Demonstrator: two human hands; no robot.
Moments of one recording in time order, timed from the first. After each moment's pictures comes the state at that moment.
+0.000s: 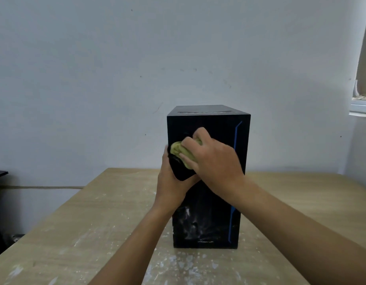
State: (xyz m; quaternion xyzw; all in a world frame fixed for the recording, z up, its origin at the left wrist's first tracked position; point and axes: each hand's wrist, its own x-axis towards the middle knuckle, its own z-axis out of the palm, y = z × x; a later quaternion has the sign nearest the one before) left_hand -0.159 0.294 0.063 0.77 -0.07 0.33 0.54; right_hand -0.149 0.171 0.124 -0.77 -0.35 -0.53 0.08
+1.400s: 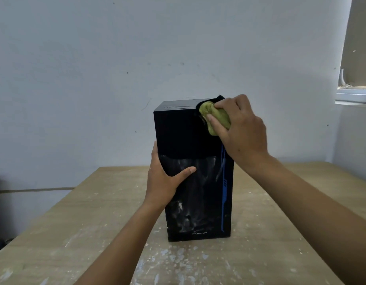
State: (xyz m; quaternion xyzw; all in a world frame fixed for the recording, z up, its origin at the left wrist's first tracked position) left_hand -0.162 0.283 0.067 0.79 -0.06 0.33 0.52; right_hand -0.140 0.104 0.156 -0.76 -0.23 -0.56 0.24
